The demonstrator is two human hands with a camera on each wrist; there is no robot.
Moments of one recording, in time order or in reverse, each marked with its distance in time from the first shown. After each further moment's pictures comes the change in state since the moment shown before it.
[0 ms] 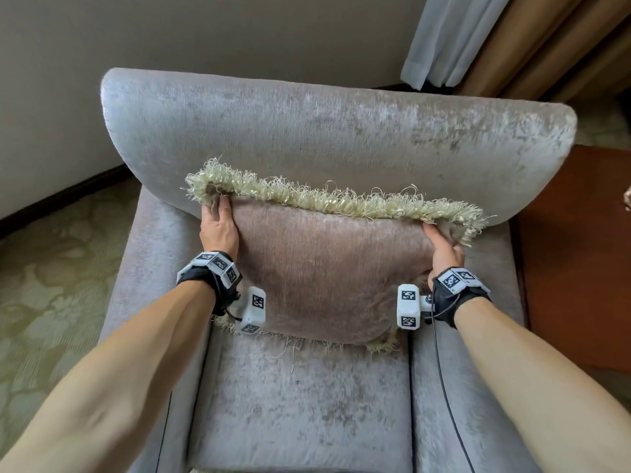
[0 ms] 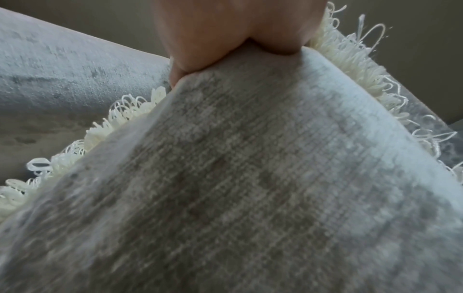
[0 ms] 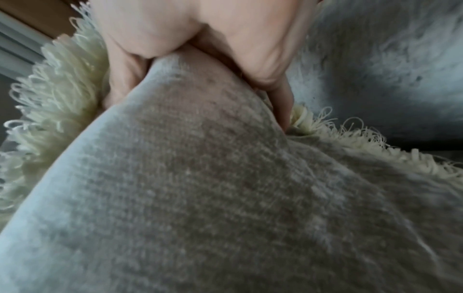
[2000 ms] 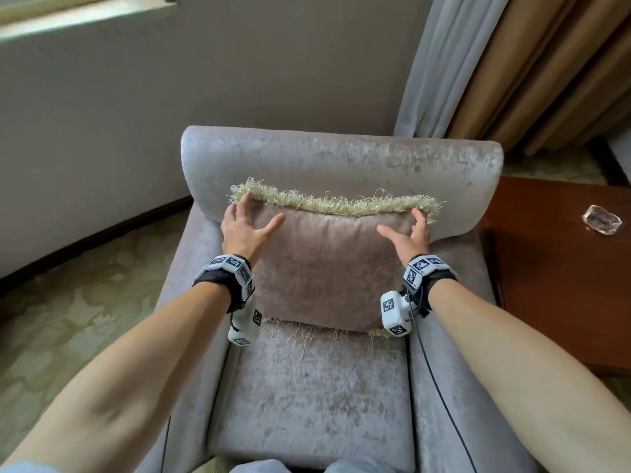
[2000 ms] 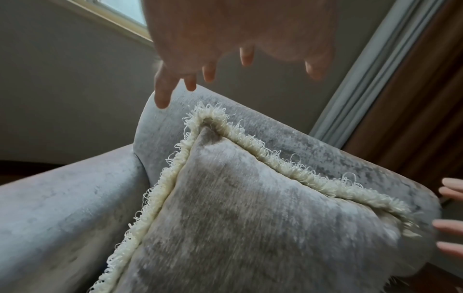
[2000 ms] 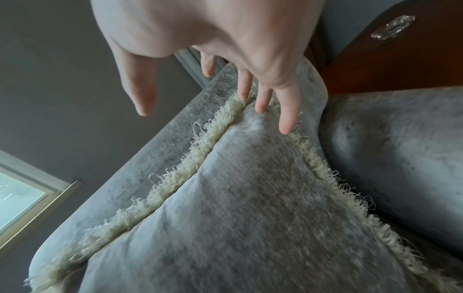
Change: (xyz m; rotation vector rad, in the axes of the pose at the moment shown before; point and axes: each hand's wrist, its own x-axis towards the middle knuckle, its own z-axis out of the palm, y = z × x) left_hand -0.114 0.056 -0.084 0.311 -0.135 0.368; right_hand -0.124 -0.023 -0.038 -0.223 -0.265 -0.448
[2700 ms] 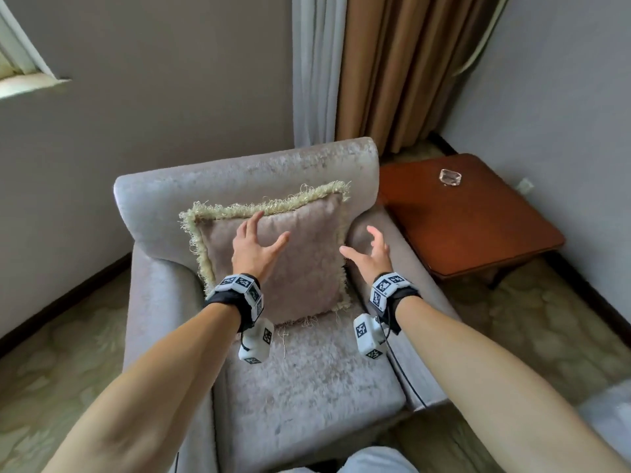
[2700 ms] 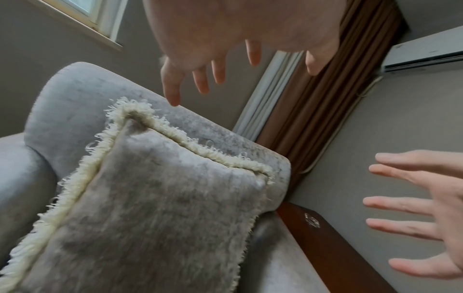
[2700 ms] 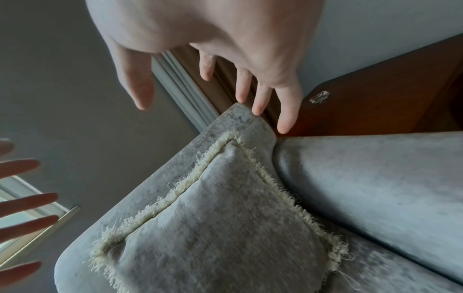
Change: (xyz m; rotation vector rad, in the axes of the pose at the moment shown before) left_hand -0.127 0.041 -0.031 -0.147 -0.265 0.399; right_hand -0.209 0.041 -0.024 0.072 0.257 -0.025
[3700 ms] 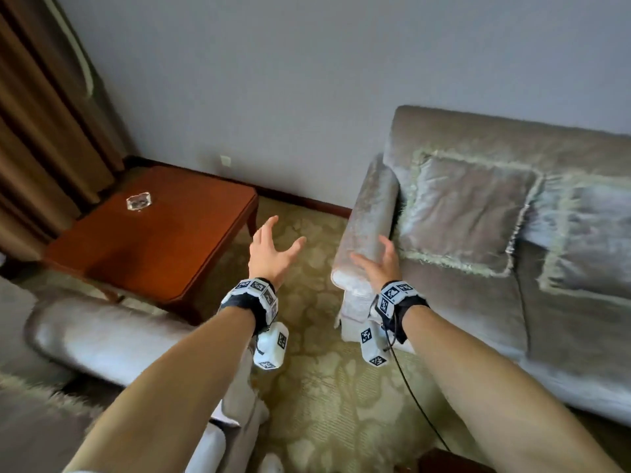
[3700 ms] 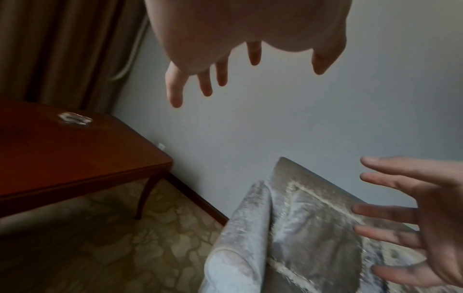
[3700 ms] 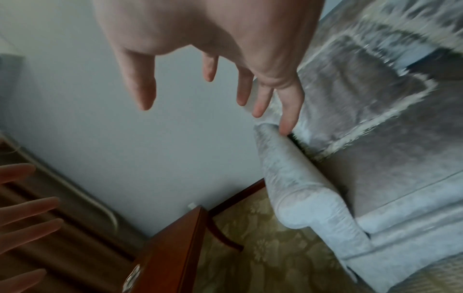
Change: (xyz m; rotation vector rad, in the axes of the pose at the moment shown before) left_hand -0.357 0.378 0.463 -0.125 -0.888 0.481; right_hand -0.210 0.273 -0.575 0.296 0.926 0.316
